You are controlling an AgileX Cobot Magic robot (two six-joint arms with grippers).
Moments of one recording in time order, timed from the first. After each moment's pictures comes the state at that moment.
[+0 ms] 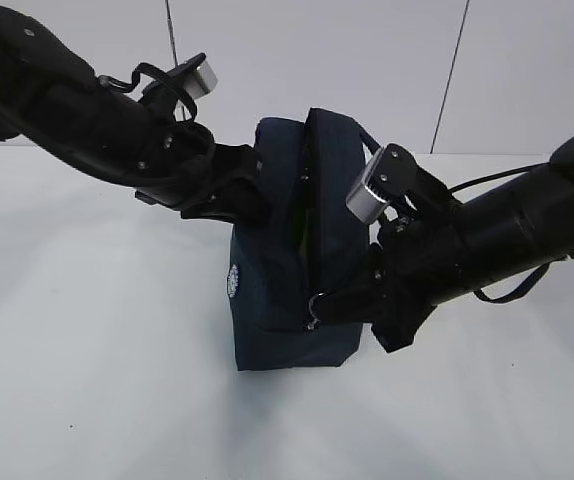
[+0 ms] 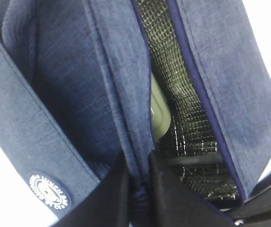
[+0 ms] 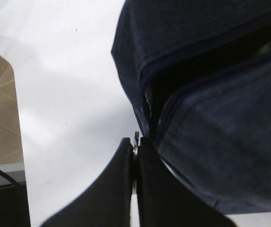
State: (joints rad) left arm -0.48 1.84 -1.24 -0.99 0.64 0.61; right arm 0.33 1.72 -0.92 1.24 0.76 -1.74
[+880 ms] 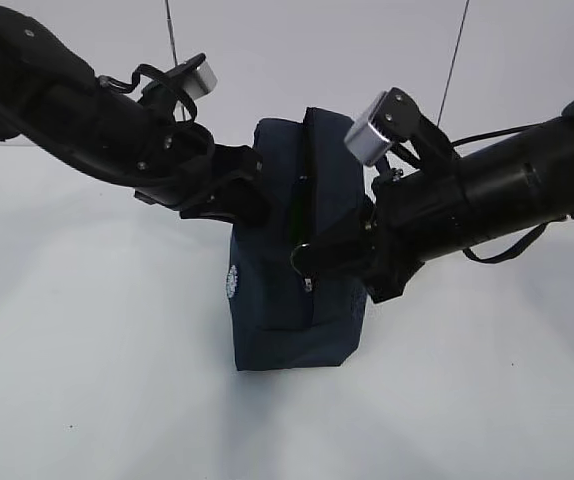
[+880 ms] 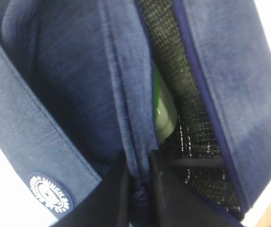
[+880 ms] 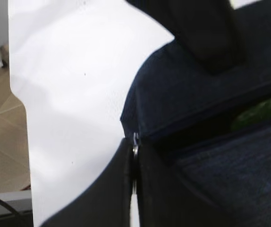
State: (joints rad) left arm -0.48 1.84 -1.24 -0.98 0.64 0.61; right arm 0.33 1.68 -0.99 1.30 0.81 -1.74
